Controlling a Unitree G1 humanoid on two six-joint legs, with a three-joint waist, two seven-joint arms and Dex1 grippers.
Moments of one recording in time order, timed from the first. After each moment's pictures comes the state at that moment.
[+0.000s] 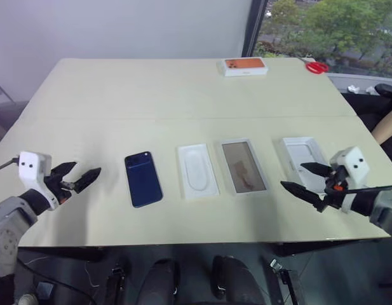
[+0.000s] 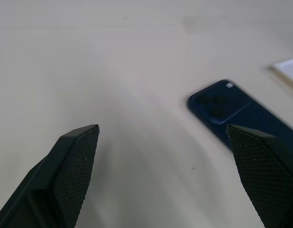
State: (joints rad) left arm 0.00 0.69 0.51 -0.21 -0.66 0.66 -0.66; right arm 0.04 -0.84 -0.40 -0.46 0.59 0.74 0.76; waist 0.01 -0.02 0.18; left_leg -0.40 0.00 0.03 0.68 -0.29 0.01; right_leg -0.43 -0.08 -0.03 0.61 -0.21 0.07
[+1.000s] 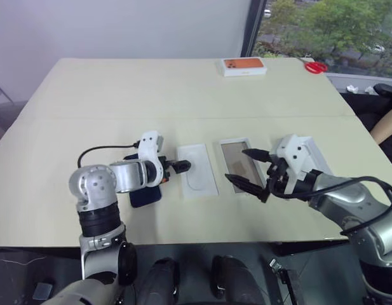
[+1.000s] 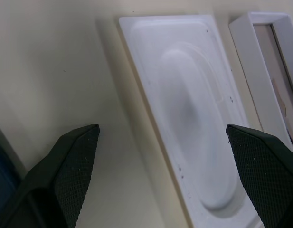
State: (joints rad) left arm -0.64 0.09 0.35 -0.18 -0.88 1.60 0.27; right arm -0.19 -0.70 -0.09 -0.64 0.64 0.80 0.59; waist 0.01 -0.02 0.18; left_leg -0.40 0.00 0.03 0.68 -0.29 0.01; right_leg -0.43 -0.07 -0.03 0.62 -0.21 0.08
